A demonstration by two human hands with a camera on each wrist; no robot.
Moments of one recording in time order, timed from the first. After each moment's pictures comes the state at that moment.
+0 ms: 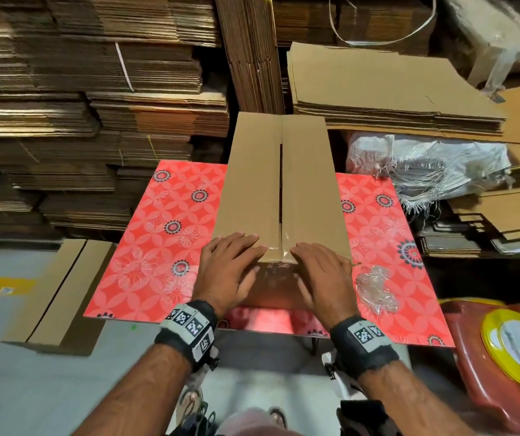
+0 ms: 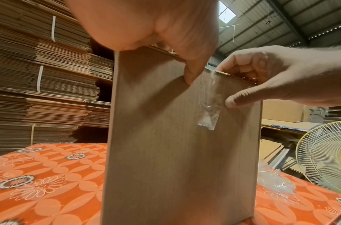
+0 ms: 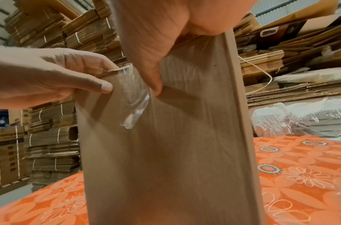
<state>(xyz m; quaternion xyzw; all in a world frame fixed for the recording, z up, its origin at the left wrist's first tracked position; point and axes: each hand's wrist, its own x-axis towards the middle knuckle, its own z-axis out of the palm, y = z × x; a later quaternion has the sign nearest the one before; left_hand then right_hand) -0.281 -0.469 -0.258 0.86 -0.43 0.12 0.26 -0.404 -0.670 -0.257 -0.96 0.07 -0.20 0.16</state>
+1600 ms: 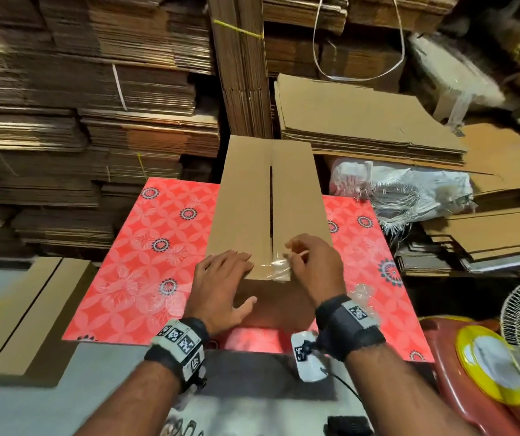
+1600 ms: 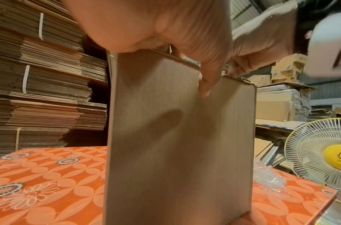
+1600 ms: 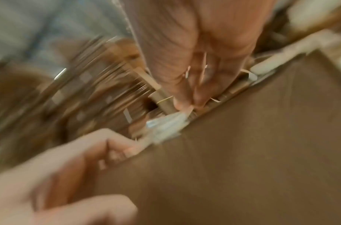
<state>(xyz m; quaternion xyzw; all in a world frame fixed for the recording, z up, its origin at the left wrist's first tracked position) -0.280 -0.465 -0.254 0.87 -0.44 0.10 0.21 -0.358 -0.668 -0.197 -0.90 0.22 -0.19 0.31</state>
